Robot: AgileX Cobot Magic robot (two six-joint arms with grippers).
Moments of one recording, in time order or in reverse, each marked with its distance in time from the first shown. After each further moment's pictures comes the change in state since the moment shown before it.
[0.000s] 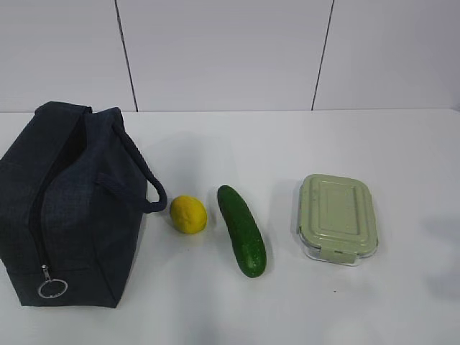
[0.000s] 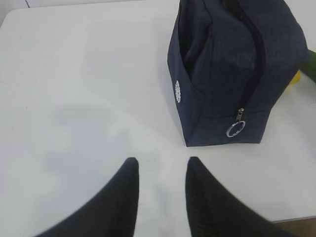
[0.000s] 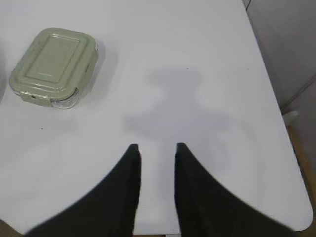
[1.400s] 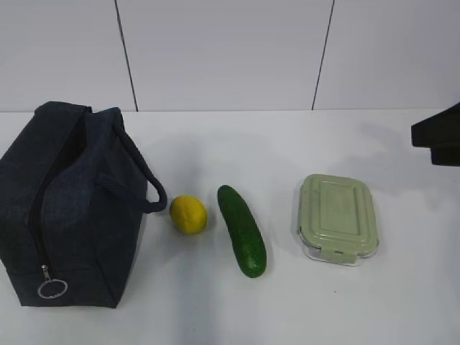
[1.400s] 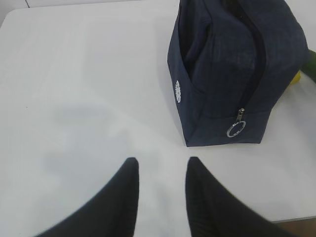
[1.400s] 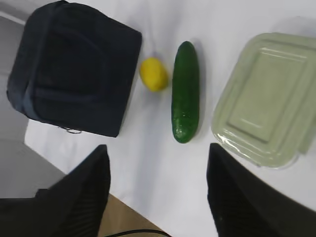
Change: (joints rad) left arm 0.000 0.000 0.000 0.000 0.000 0.000; right arm -0.249 1.108 -0.290 1.112 0.098 -0.766
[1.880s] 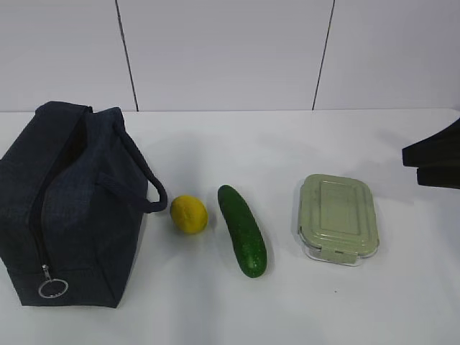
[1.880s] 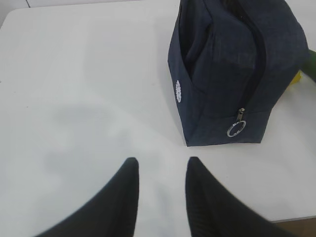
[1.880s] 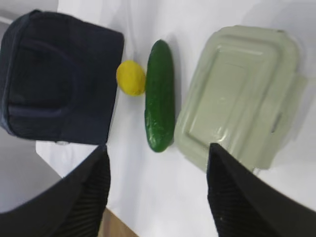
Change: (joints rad) left arm 0.000 0.000 0.000 0.000 0.000 0.000; right arm -0.087 0.289 -0.015 0.090 0.014 -0.191
